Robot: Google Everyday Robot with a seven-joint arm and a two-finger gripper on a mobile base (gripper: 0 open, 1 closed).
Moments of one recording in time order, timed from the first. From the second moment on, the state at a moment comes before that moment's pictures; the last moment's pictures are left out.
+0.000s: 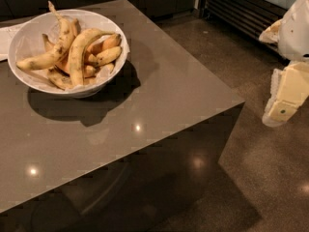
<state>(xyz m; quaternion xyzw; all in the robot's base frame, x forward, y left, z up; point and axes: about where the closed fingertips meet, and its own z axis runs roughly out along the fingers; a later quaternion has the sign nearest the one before) 0.438 -0.217 0.976 -0.60 0.78 -0.03 0.16</state>
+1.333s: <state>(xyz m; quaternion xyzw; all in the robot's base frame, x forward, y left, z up) 0.475 -0.171 0.986 -0.66 0.73 -0.04 0.17</state>
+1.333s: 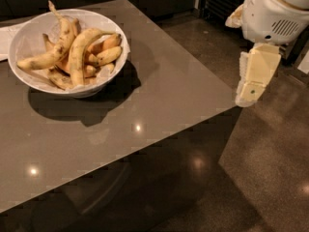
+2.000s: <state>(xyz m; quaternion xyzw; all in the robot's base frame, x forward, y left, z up) 0.475 -0.169 0.987 -0.67 0.72 -0.05 0.16</state>
